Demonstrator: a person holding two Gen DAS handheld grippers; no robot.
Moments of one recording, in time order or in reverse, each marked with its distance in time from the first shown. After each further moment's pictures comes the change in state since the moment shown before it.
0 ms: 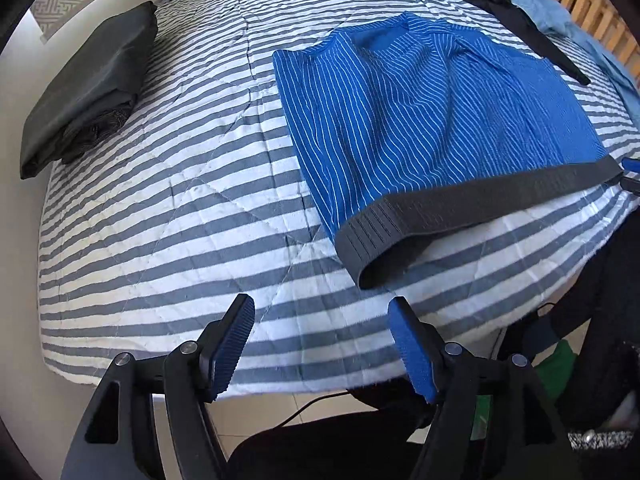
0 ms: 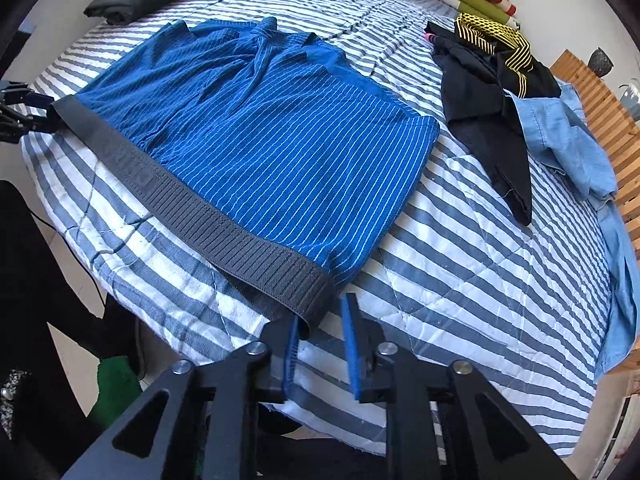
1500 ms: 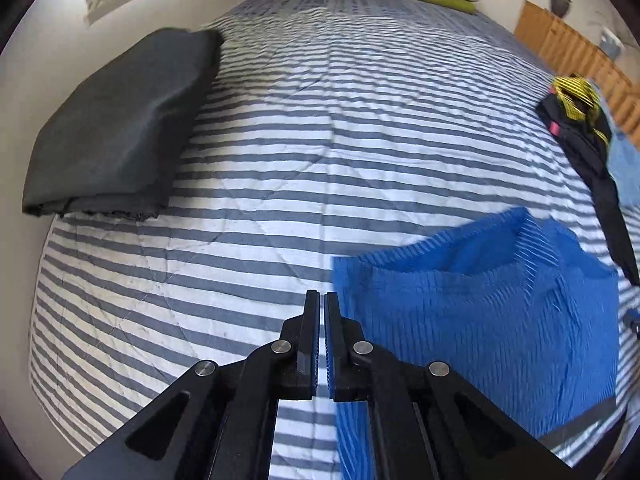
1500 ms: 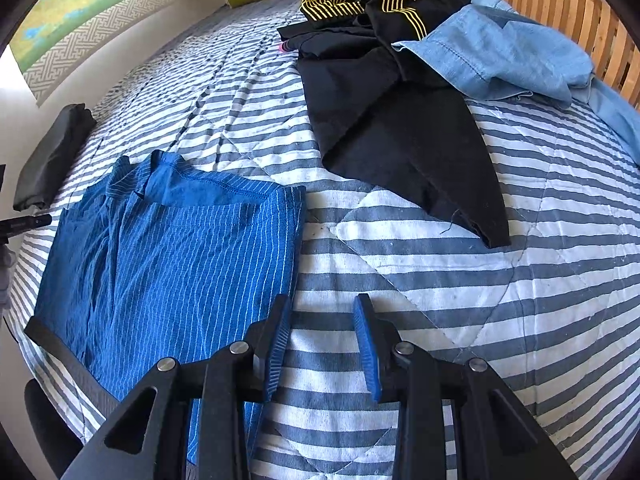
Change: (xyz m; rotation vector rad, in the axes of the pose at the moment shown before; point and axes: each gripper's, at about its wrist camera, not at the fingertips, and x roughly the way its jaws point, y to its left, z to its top) left arm 0.021 0.055 0.160 -0.272 -0.167 0.054; right arm 0.052 -0.117 0.057 0.525 -0.118 0.137
